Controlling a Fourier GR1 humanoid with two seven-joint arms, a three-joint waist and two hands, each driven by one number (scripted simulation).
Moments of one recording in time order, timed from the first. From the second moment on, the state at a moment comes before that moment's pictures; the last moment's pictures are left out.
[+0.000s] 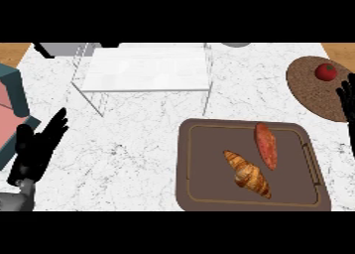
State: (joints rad) left arm -0.07 0.46 -0.11 -1.37 0.19 0.11 0.20; right arm -0.11 -0.57 0.07 -1.53 -0.32 -0.26 -0.11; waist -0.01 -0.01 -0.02
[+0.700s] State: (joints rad) left arm -0.04 0.35 -0.21 -1.35 0.12 0.06 0.03; right arm -0.02 -0.63 0.06 -1.34 -0.24 -0.13 -0.13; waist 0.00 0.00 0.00
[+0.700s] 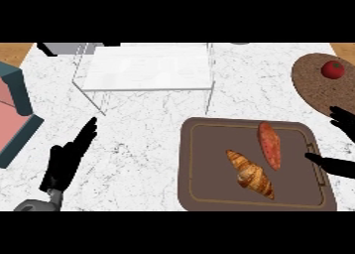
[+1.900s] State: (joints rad) left arm -0.06 0.31 -0.21 -1.34 0.08 0.05 0.03; right arm -0.16 -0.90 0.44 -1.95 0.26 0.13 0.66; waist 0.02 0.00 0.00
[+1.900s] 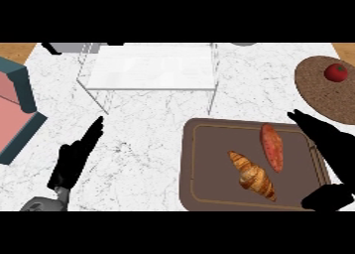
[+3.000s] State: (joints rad) left arm -0.03 0.28 -0.16 -1.36 0.05 0.01 0.05; right arm -0.26 -0.45 0.70 -1.81 0.60 0.28 1.03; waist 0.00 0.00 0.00
